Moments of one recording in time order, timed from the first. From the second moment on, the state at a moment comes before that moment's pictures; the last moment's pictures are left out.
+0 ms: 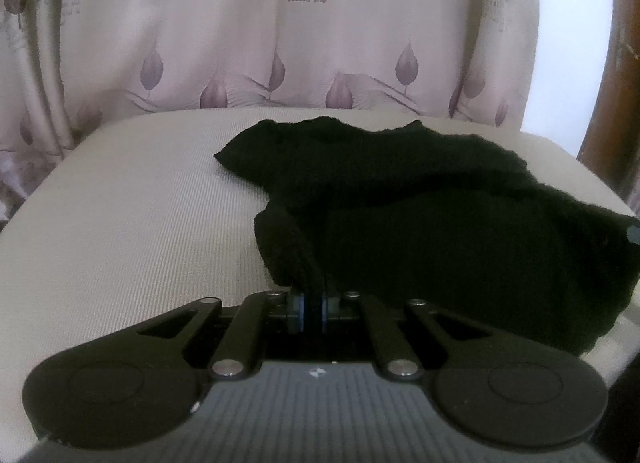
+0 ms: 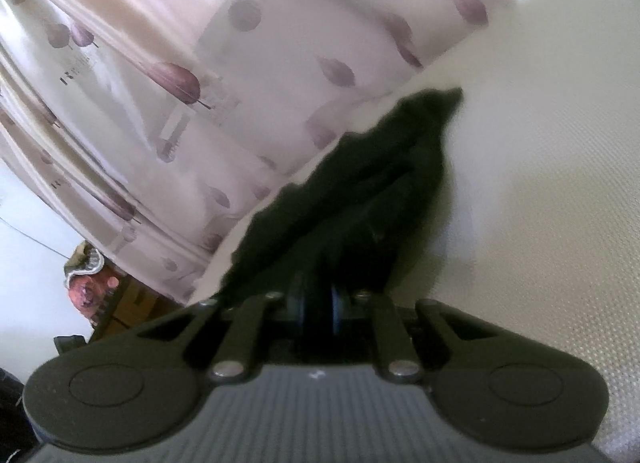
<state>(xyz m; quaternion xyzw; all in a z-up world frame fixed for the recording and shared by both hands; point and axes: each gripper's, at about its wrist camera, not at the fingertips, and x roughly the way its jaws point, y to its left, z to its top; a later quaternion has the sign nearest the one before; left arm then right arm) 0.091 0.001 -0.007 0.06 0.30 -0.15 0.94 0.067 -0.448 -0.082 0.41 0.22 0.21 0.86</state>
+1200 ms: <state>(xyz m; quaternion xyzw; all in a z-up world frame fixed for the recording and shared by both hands) 0.251 0.018 0.038 -0.20 0.31 -0.10 0.92 0.215 -0.513 -0.047 0.52 0.17 0.18 0.82</state>
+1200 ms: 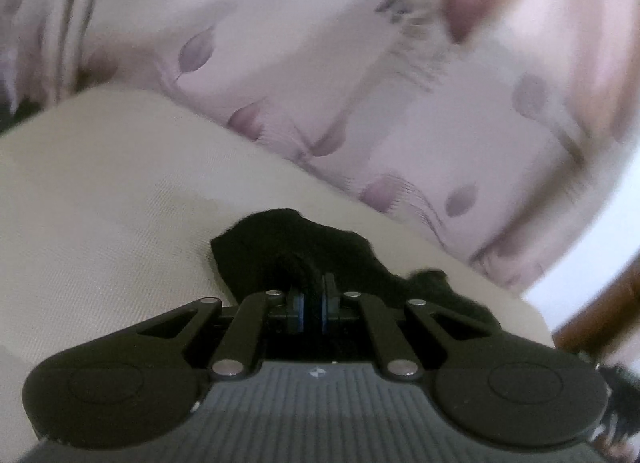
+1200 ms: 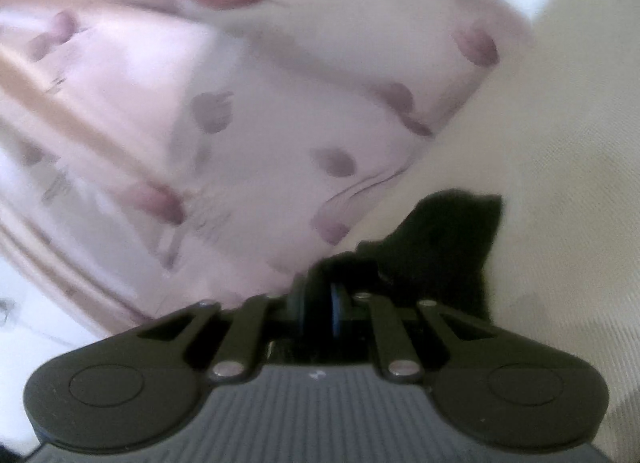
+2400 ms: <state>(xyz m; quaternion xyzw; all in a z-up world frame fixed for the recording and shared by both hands) 0.218 0.017 -0.021 -0.12 0.24 -0.10 0.96 0.251 -0.351 -0.022 0.15 0.25 0.30 0.91</state>
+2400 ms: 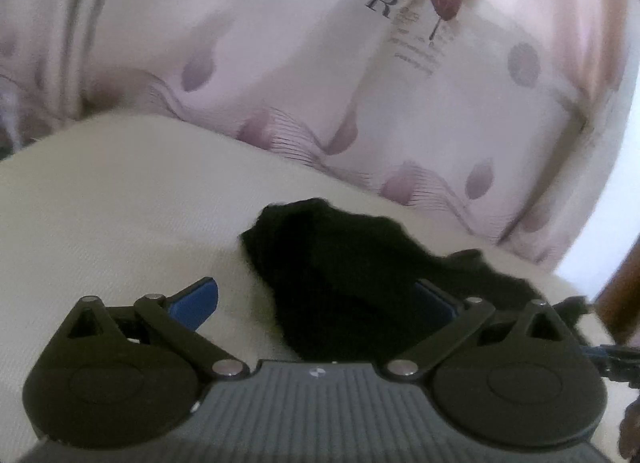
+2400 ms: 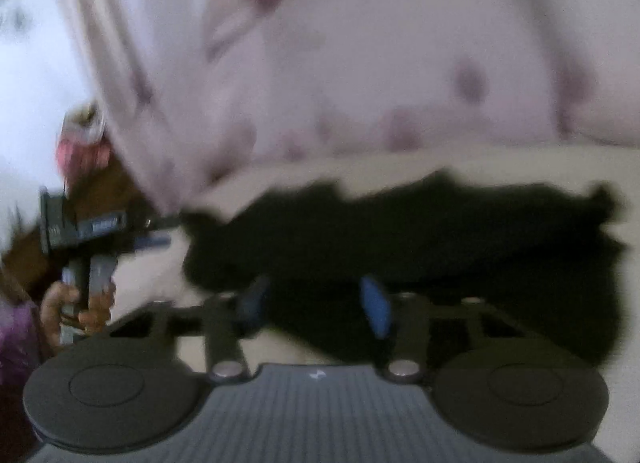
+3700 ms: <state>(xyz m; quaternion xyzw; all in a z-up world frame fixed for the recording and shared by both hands) 0.227 0.036 -0.041 -0.15 0.28 -0.17 0.93 0.190 -0.426 -0.068 0.23 0.19 0.09 0.95</state>
